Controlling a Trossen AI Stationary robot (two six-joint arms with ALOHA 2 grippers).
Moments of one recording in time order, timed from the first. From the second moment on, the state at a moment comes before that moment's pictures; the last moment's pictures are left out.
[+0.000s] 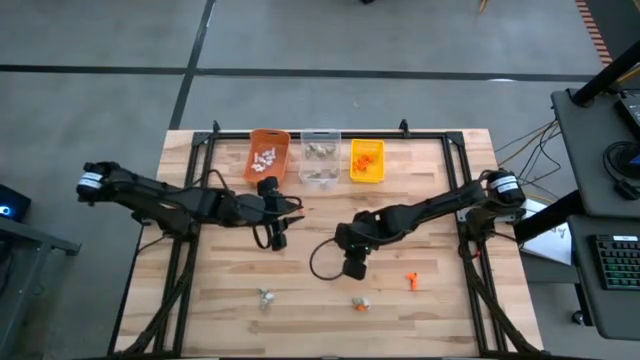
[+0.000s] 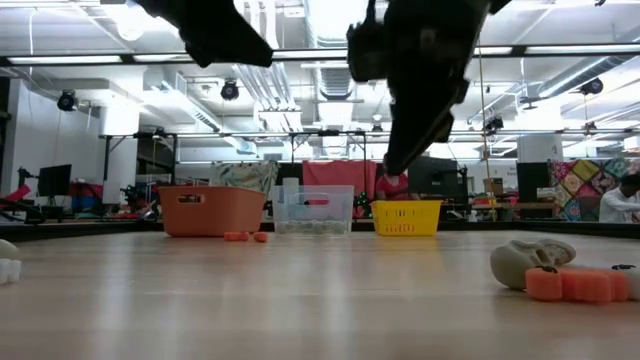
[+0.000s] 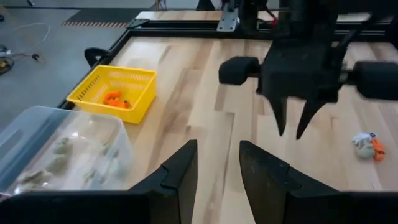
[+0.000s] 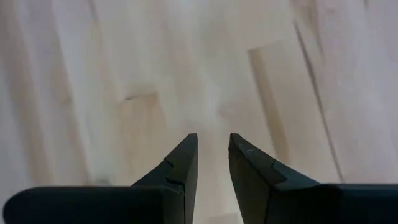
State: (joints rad) left arm -0.18 1.22 0.87 -0.16 -0.38 -0.13; right arm 0.19 1.77 1.24 -0.58 -0.03 0.48
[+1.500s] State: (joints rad) left arm -0.19 0.85 0.53 0.09 -0.41 -0.04; right arm 0.56 1.76 1.22 -1.11 -0.09 0.70
